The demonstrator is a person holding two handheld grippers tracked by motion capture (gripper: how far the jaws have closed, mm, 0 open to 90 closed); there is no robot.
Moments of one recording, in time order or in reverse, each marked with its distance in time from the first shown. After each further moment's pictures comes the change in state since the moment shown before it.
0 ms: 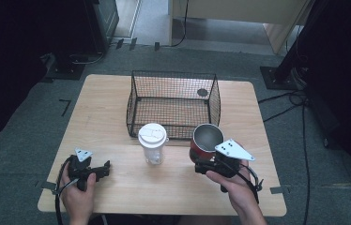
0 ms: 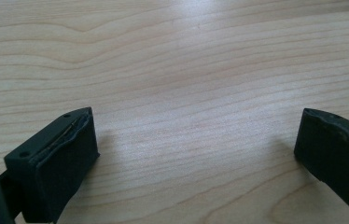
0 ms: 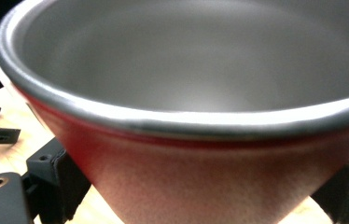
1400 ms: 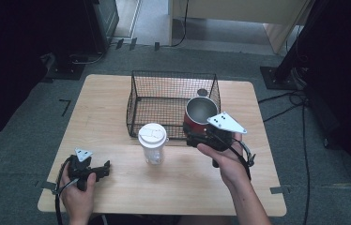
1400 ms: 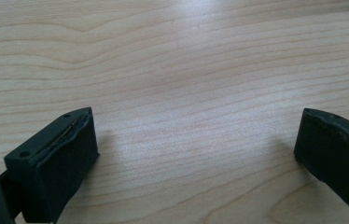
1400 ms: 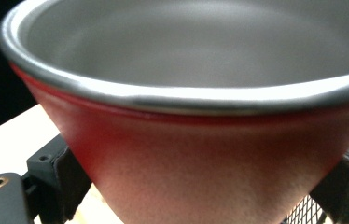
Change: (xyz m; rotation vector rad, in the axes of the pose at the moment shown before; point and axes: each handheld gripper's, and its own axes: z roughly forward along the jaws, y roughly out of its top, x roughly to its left) left arm 0.000 0.000 0.000 0.004 0.000 0.002; right arm 0.003 0.064 0.031 -0.076 -0.043 -0.014
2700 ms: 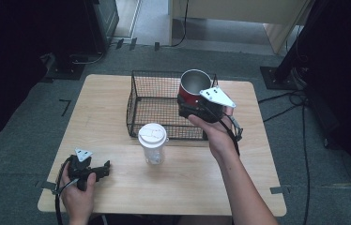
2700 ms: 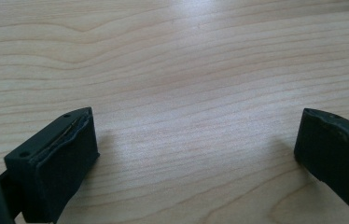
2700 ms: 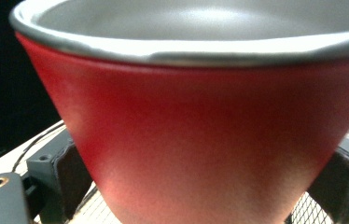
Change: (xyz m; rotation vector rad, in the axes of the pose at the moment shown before) left arm 0.000 0.000 0.000 -0.002 0.000 -0.002; right arm -0.011 0.039 0.060 -0.117 -0.061 0.011
